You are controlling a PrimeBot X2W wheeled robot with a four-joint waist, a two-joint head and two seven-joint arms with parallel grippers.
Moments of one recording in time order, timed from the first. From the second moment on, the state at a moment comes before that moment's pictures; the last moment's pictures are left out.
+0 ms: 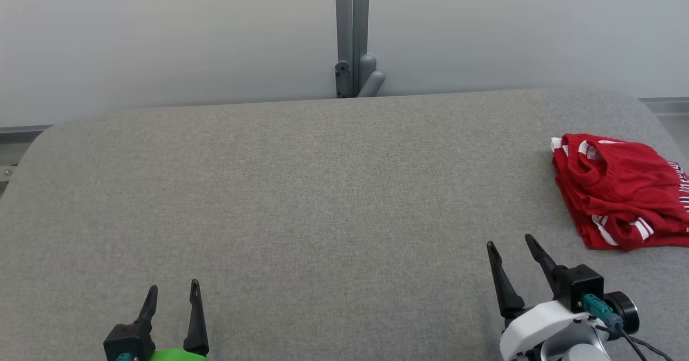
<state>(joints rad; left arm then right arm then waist) 0.03 0.05 0.00 0.36 -0.17 -0.03 -0.26 -0.06 -0.05 0.06 0.35 0.08 0.13 -0.26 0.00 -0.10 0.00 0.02</state>
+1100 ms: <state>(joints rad) 0.04 0.05 -0.03 0.39 -0.20 -0.03 -0.26 -0.06 -0.05 0.08 0.39 0.09 0.13 -0.26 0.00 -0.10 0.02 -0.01</state>
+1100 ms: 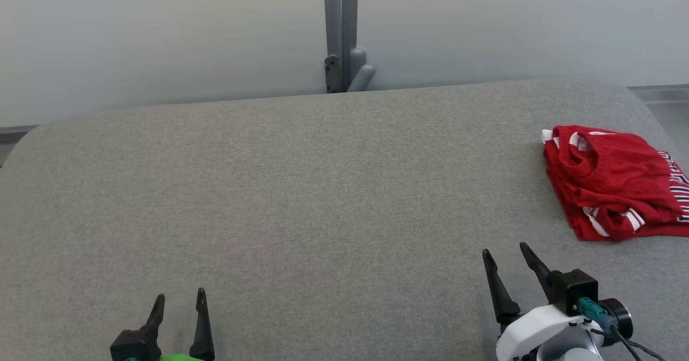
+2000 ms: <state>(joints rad) 0.05 0.04 -0.03 0.46 -0.30 -0.05 -0.23 -0.03 -0.04 0.10 0.42 0.19 0.13 -0.24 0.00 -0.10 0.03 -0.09</state>
